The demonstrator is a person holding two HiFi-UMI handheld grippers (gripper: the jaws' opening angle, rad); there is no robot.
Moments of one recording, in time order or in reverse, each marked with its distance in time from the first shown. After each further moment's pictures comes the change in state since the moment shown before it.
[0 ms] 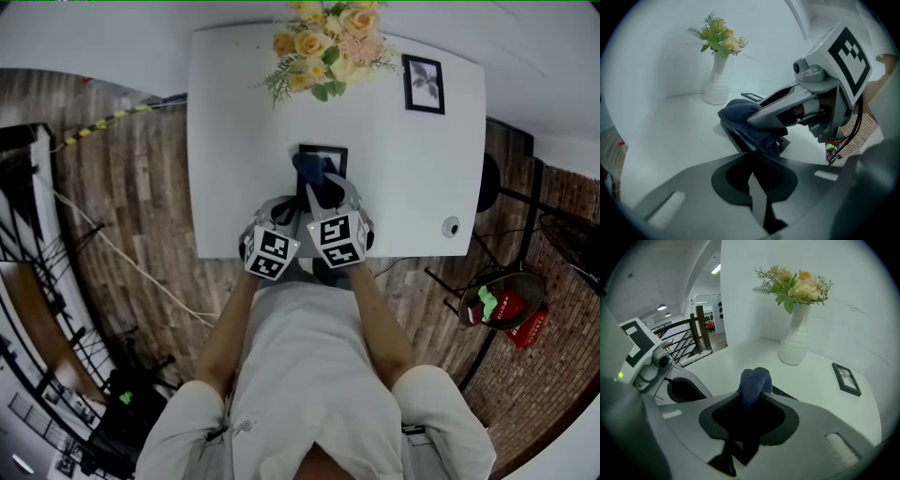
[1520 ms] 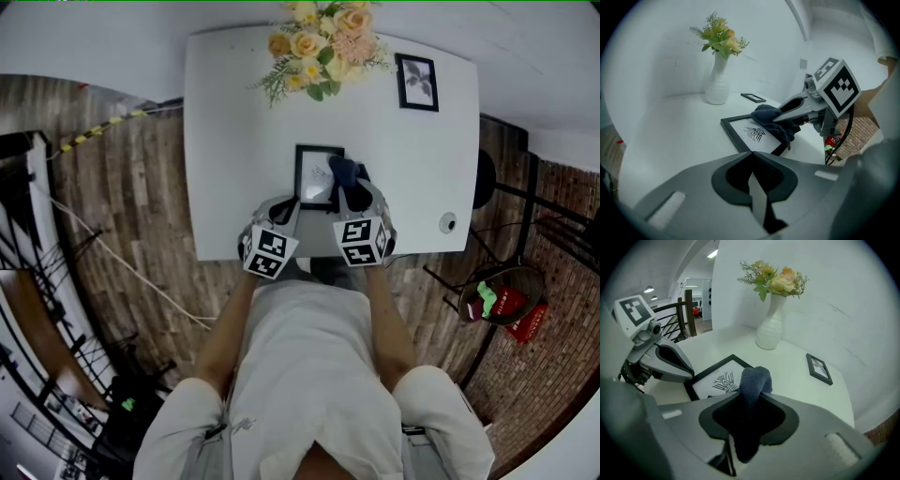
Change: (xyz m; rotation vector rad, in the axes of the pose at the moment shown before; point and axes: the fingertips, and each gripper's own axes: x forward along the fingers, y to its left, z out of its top) left arm 0.001 -0.002 -0.001 -0.016 -0.010 -0.025; right arm -0.030 -0.059 -0.058 -0.022 0.129 -0.198
